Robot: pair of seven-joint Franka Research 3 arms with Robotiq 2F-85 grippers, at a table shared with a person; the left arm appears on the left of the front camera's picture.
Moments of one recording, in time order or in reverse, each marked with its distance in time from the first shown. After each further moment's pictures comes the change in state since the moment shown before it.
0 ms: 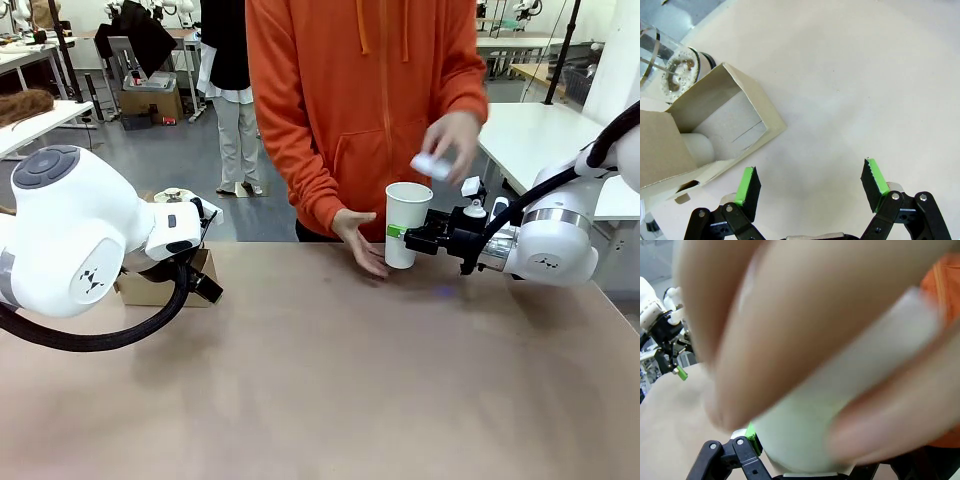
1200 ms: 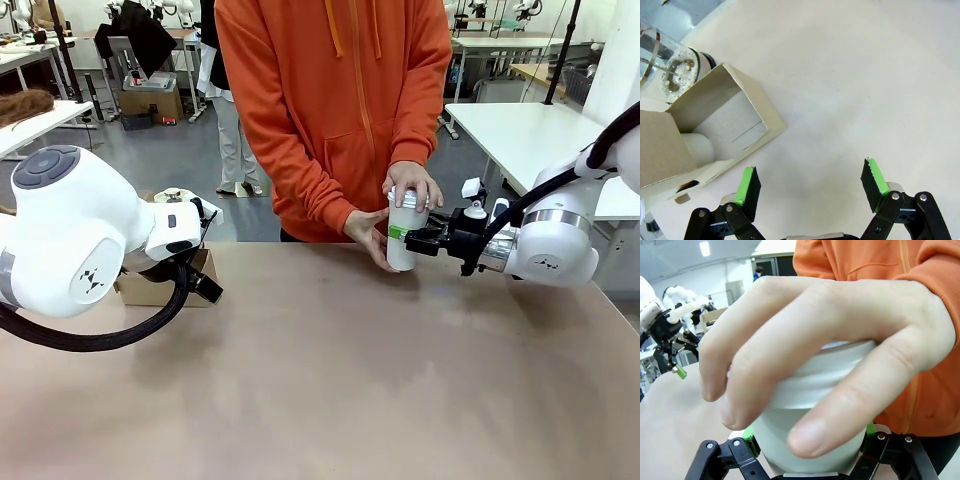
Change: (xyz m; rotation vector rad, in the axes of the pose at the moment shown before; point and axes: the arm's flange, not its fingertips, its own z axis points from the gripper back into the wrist) left arm 0.000 0.000 0.000 0.000 0.000 0.000; right arm -0.002 -0.001 0.001 -0.004 0.005 -0.001
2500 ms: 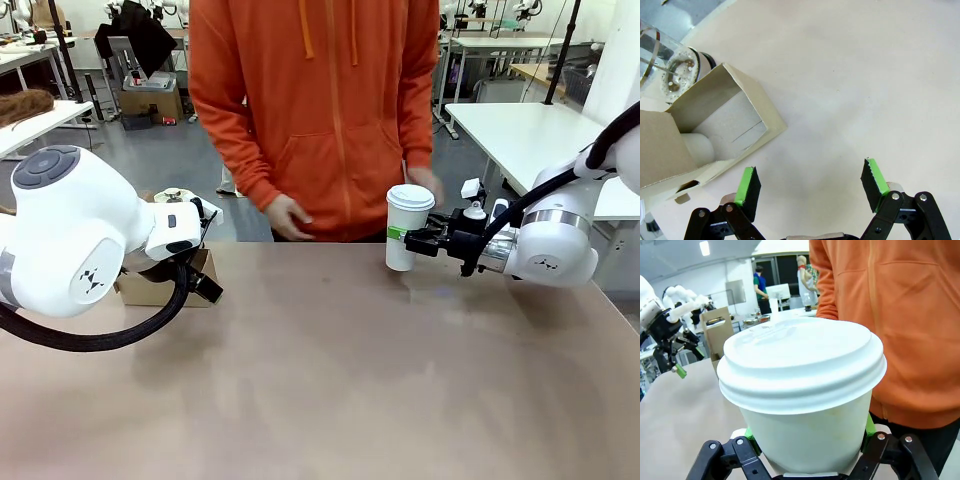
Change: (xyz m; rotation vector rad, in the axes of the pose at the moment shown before) left arm 0.000 0.000 0.000 0.000 0.000 0.000; right arm -0.001 0.000 0.000 0.000 0.002 -0.001
